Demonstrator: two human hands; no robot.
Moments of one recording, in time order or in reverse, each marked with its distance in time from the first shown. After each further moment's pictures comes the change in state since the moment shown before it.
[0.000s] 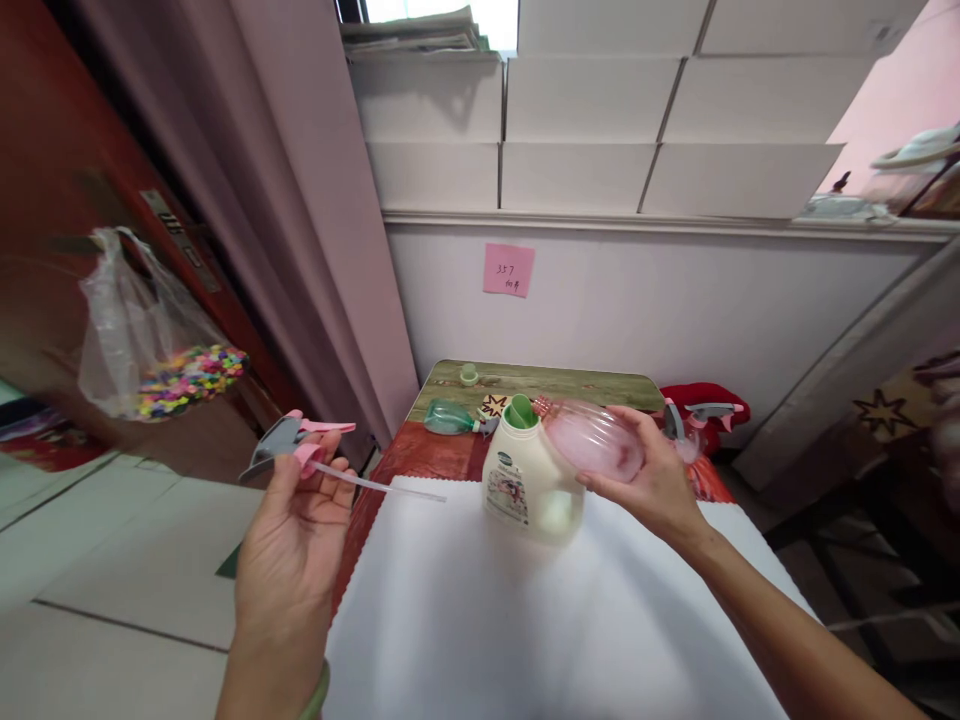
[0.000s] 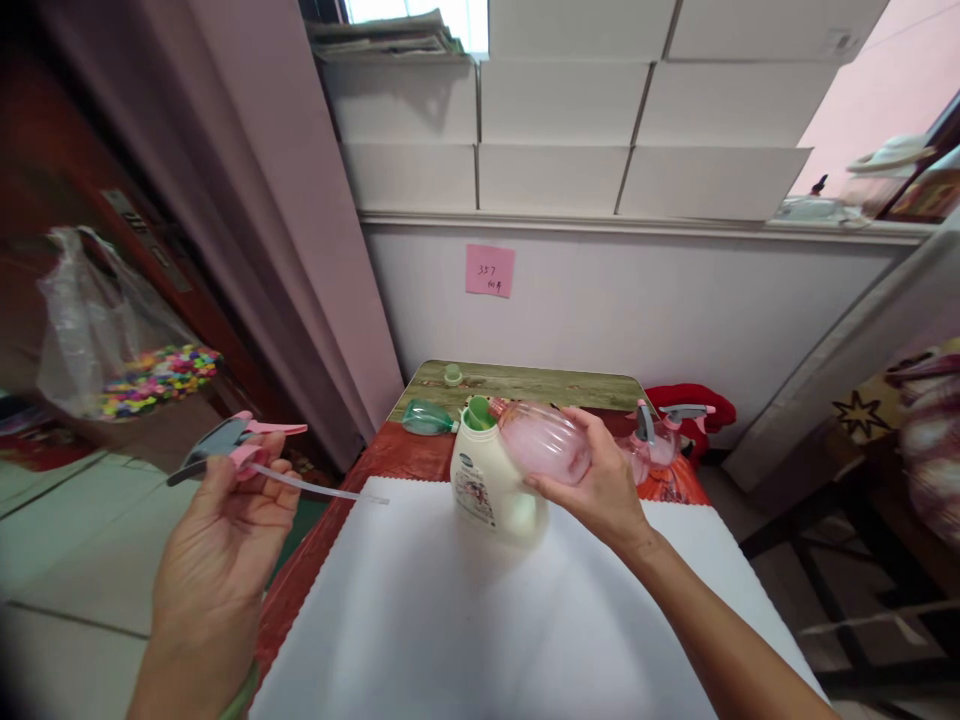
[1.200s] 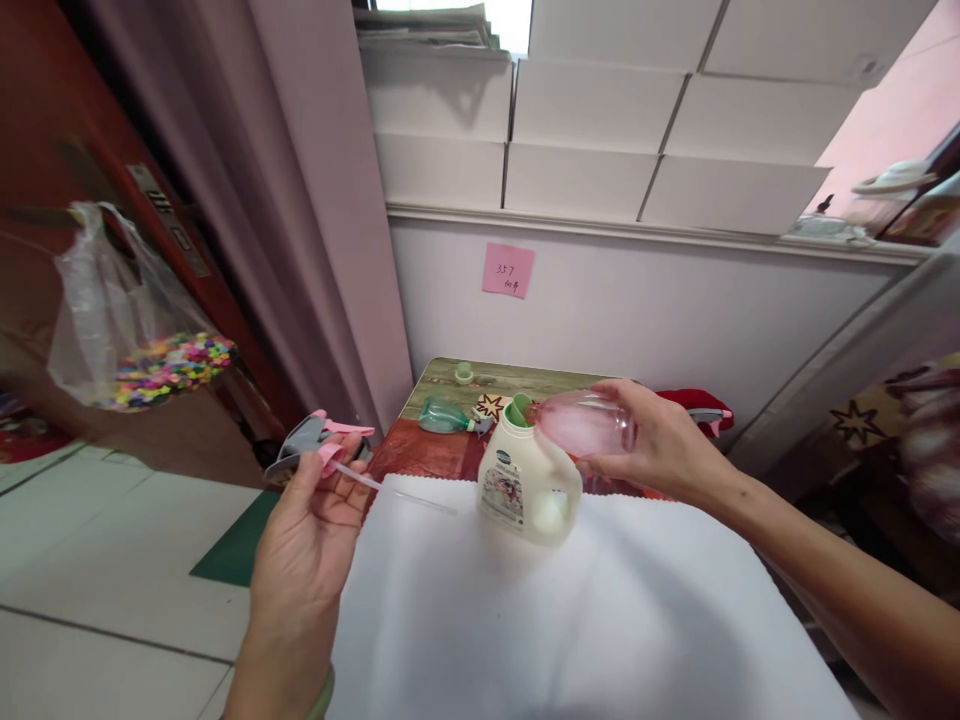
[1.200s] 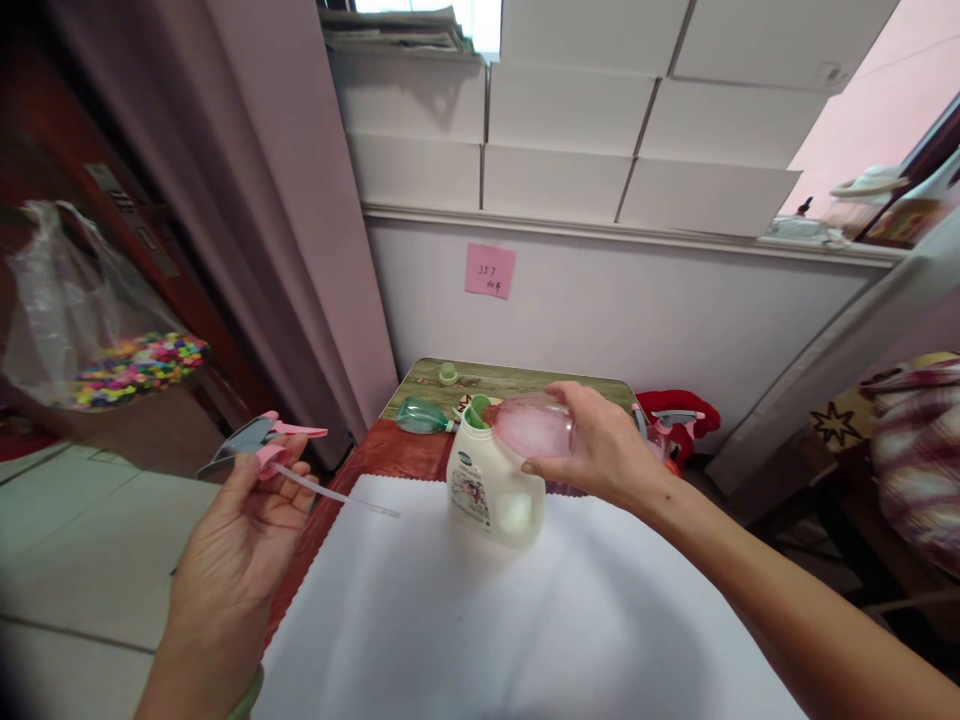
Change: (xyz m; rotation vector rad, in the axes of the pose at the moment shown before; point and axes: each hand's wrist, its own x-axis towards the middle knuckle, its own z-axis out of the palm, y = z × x) left_hand 0.000 -0.010 -0.009 -0.005 -0.047 -0.094; right_hand 0.055 -0.059 -0.037 -0.324 -0.364 -0.016
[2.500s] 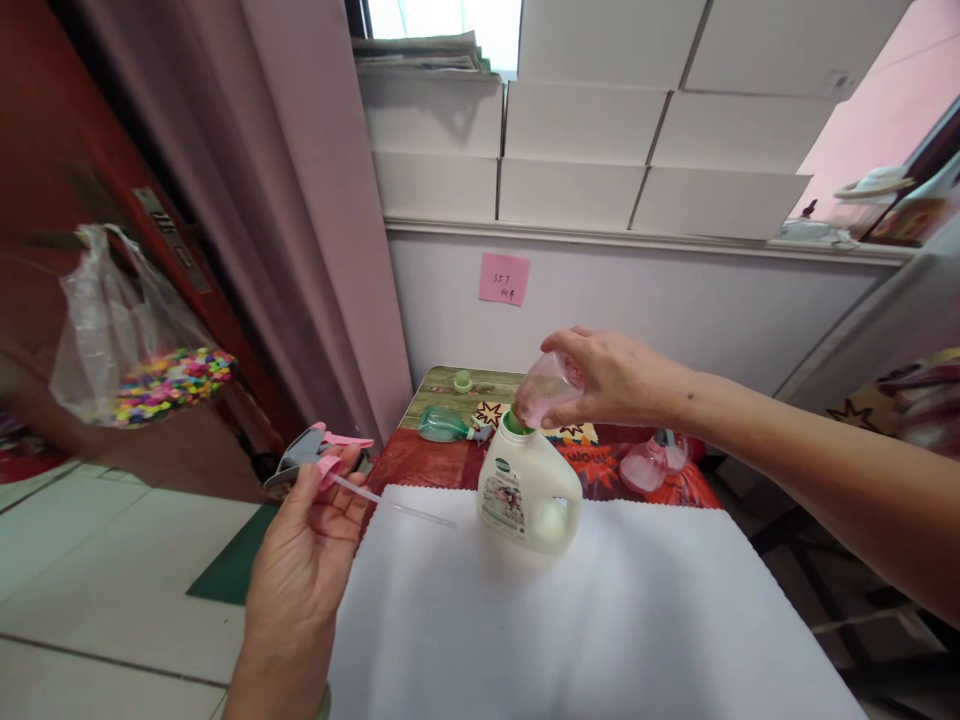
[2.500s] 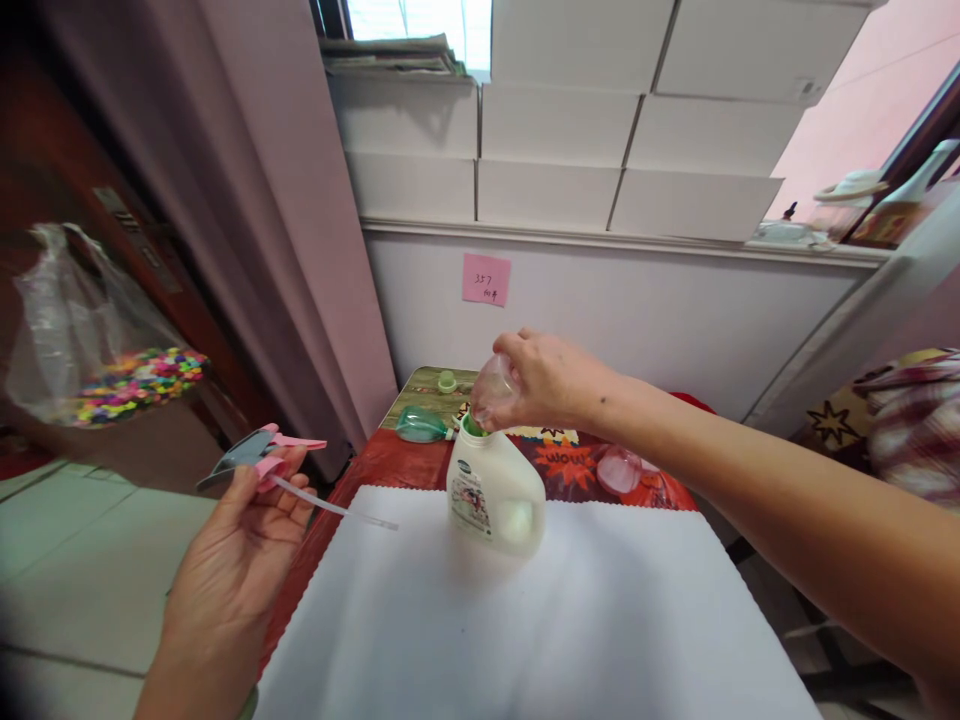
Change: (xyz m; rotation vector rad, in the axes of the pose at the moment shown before) left_hand -0.005 0.005 0.004 0.025 -0.005 -0.008; right_hand 0.067 -0.067 -0.042 -0.300 -0.208 -0.195
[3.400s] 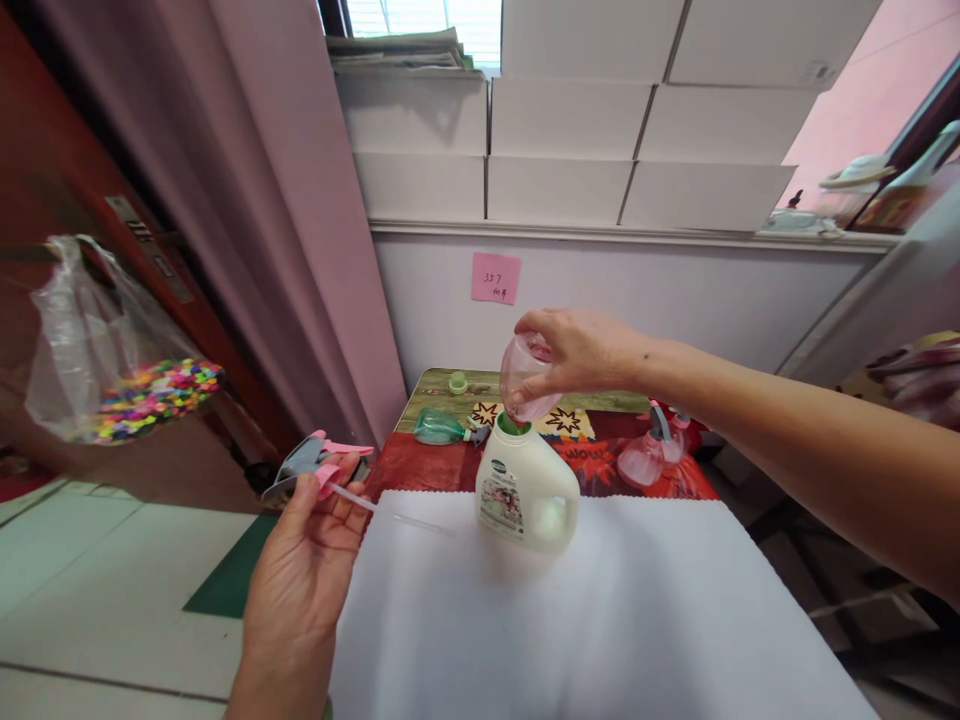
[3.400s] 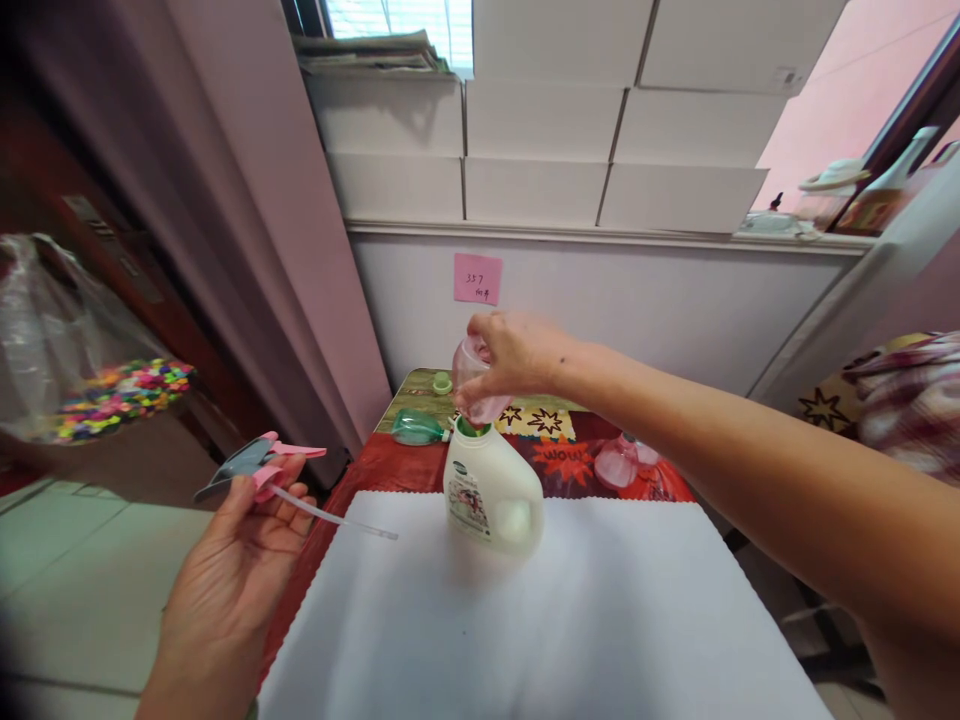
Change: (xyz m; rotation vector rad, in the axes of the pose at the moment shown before) left_hand -0.005 -0.003 0.012 -0.006 0.105 -0.054; right_hand 0.030 -0.001 -0.009 0.024 0.004 -0.023
